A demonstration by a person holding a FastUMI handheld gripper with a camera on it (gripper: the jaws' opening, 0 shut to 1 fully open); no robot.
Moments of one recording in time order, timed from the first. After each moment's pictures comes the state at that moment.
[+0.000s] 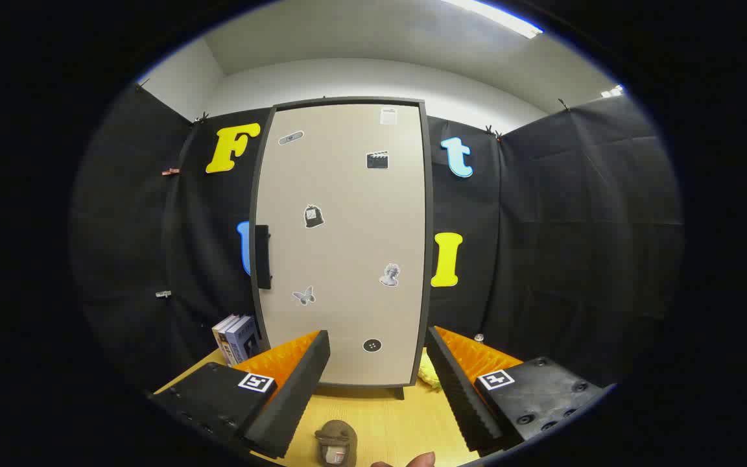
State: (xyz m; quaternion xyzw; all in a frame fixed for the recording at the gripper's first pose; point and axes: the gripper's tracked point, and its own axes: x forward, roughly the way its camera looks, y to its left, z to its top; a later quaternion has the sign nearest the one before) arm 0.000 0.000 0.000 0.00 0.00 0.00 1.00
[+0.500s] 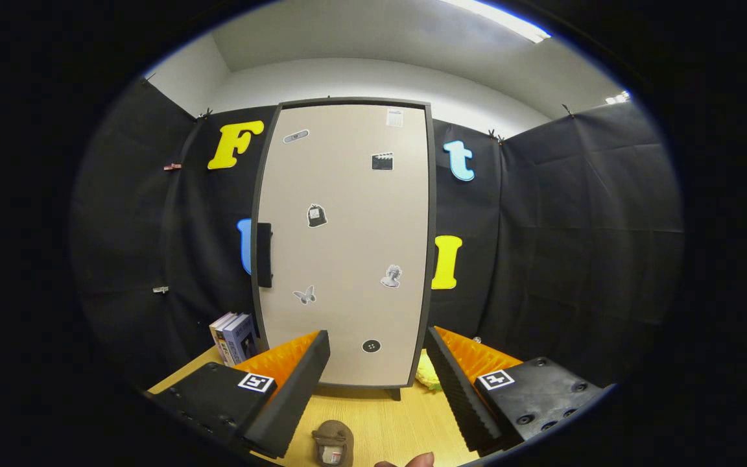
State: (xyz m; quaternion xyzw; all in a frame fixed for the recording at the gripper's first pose) arm -0.002 0.006 0.001 -0.01 0.00 0.00 1.00
